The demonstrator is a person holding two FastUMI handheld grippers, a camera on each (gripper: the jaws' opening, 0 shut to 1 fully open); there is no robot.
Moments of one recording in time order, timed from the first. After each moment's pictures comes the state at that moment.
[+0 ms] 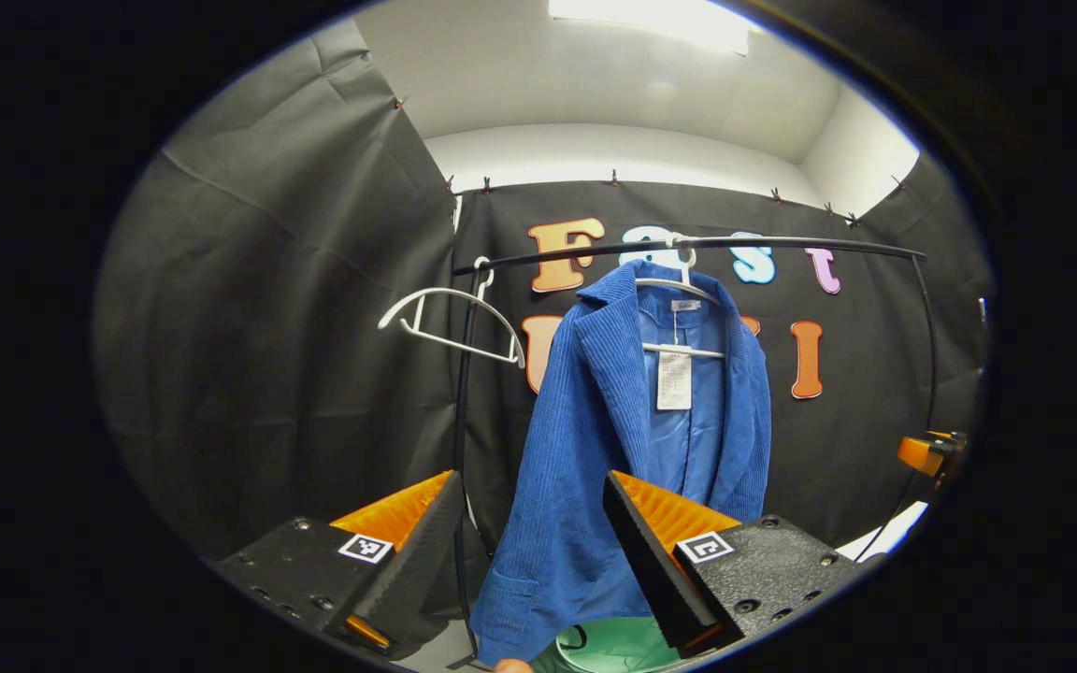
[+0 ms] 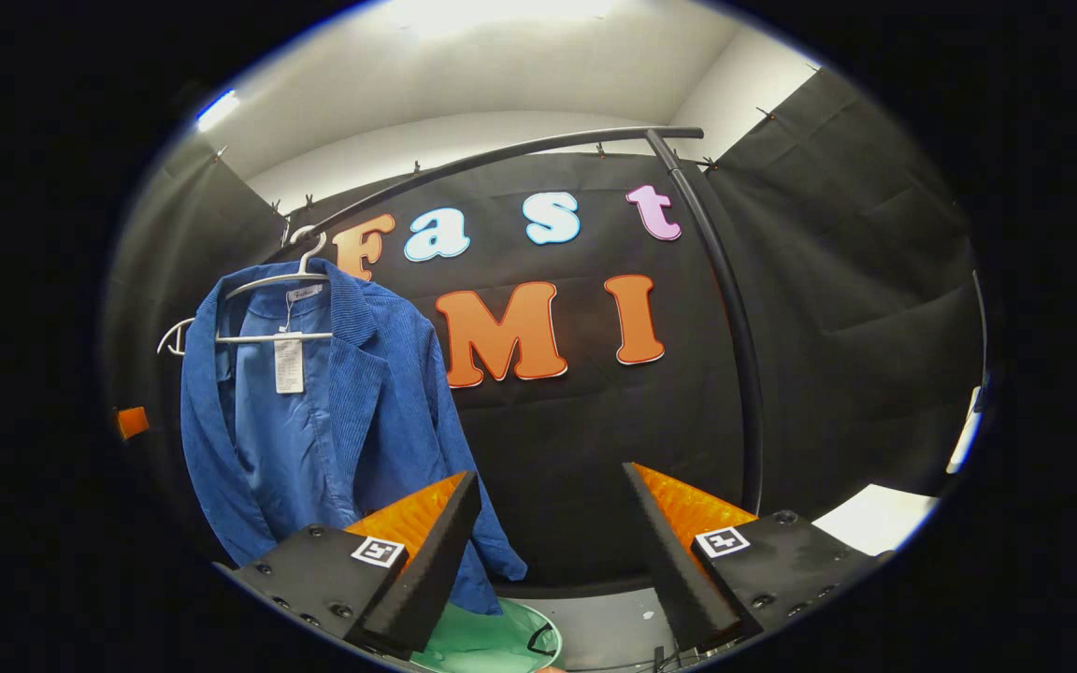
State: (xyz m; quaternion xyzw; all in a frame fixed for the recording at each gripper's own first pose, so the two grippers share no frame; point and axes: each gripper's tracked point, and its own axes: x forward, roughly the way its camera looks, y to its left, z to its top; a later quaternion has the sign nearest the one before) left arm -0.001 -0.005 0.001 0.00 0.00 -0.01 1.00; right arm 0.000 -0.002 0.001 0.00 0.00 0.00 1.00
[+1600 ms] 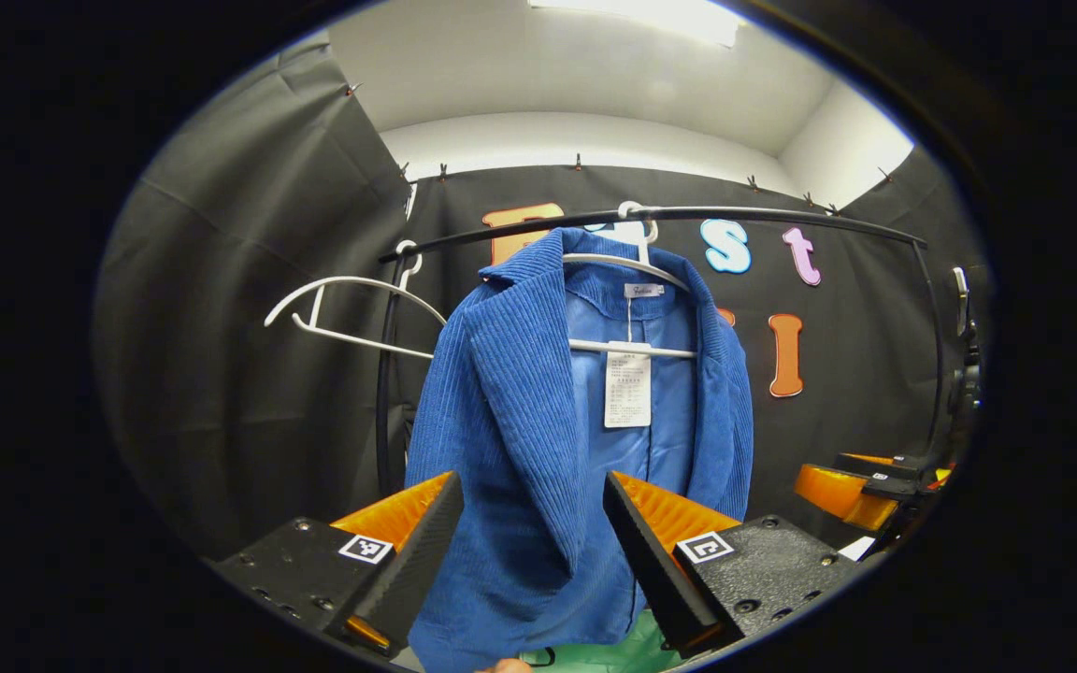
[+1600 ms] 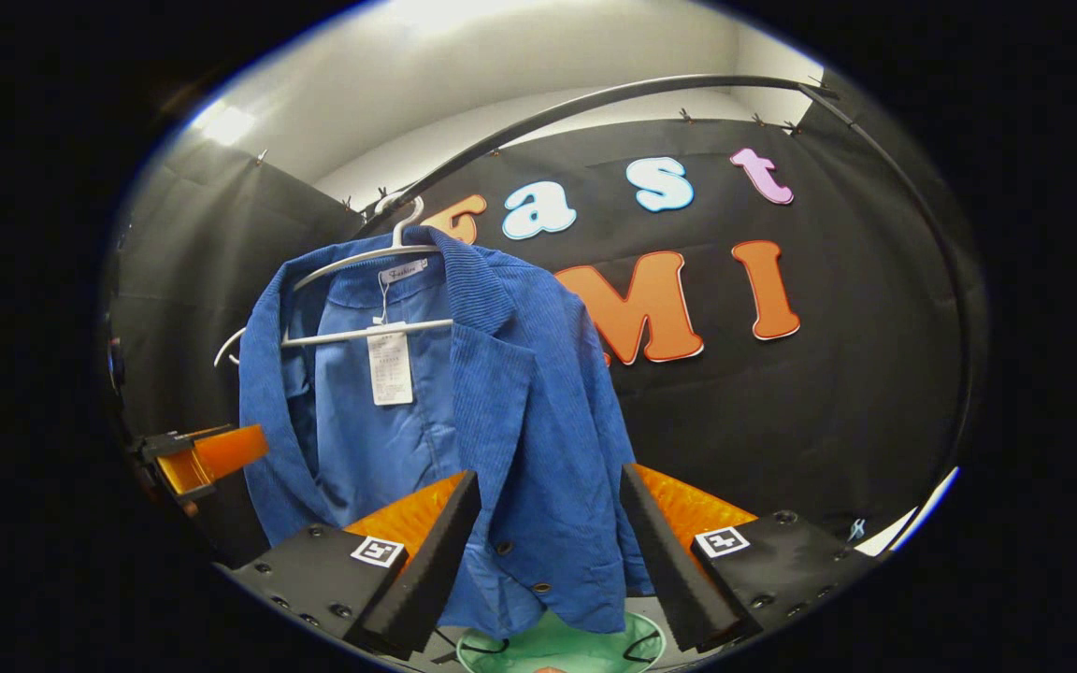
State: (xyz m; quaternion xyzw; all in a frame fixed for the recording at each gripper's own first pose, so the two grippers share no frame) left arm 0.091 -0.081 -0.001 0.00 0.02 -0.05 1.00; right arm 0.085 0.172 -0.009 0.04 0.04 0.17 0.98
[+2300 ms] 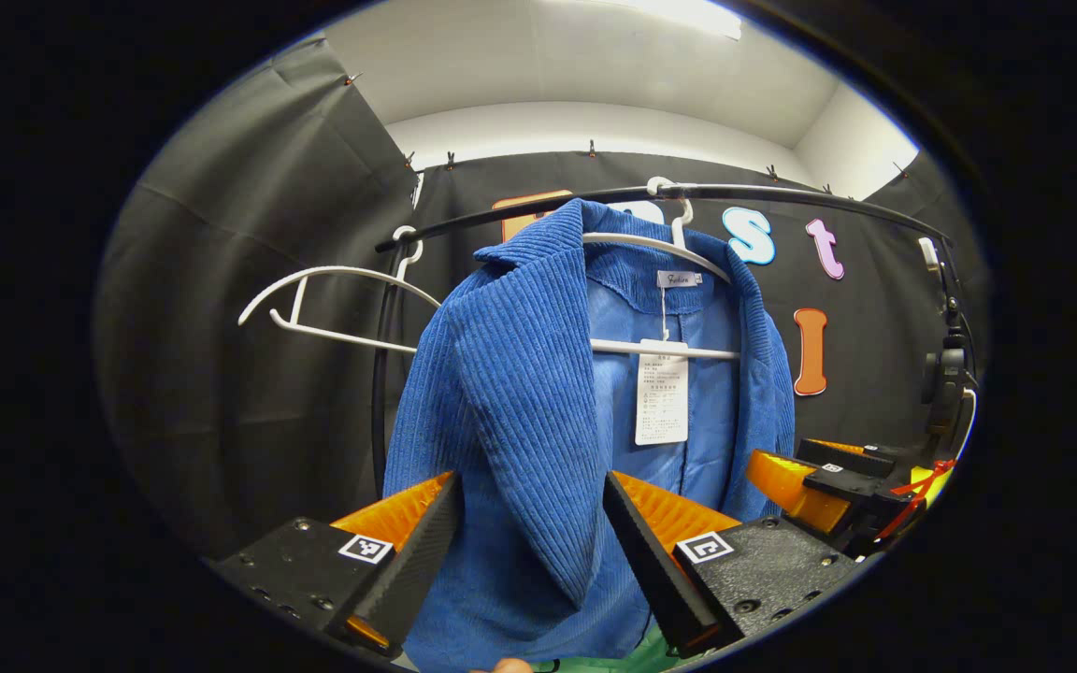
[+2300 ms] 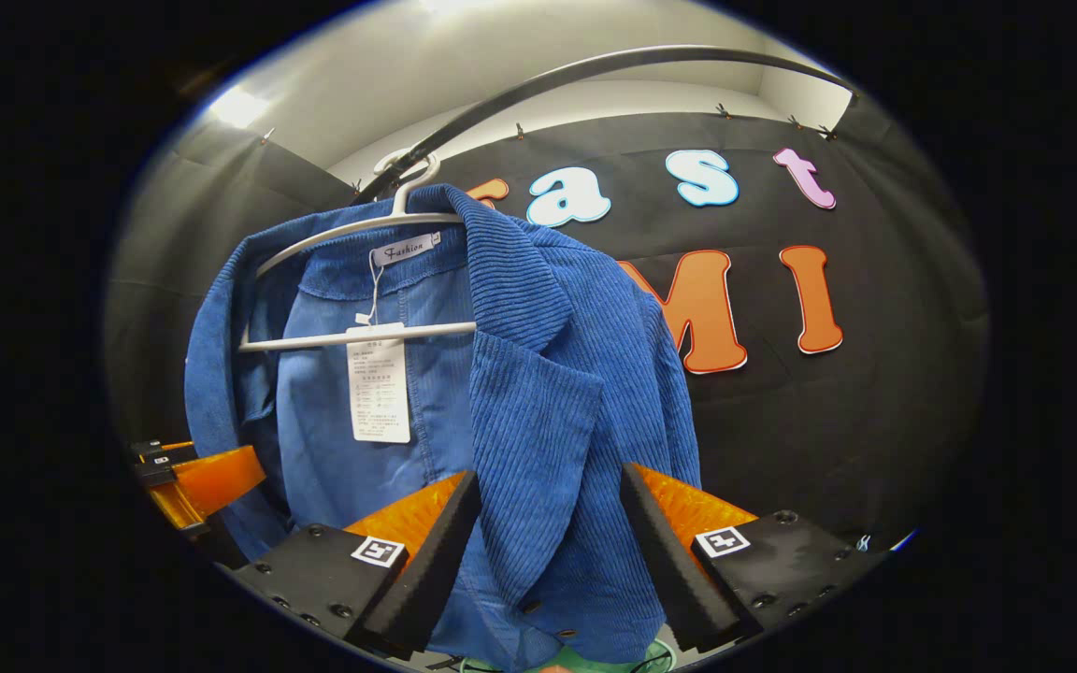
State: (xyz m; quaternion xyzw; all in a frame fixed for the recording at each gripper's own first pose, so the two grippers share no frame) left arm 0.142 -0.075 -0.001 0.01 0.03 -0.03 1.00; right arm 0.175 0.232 -0.005 0.01 0.04 0.17 0.98
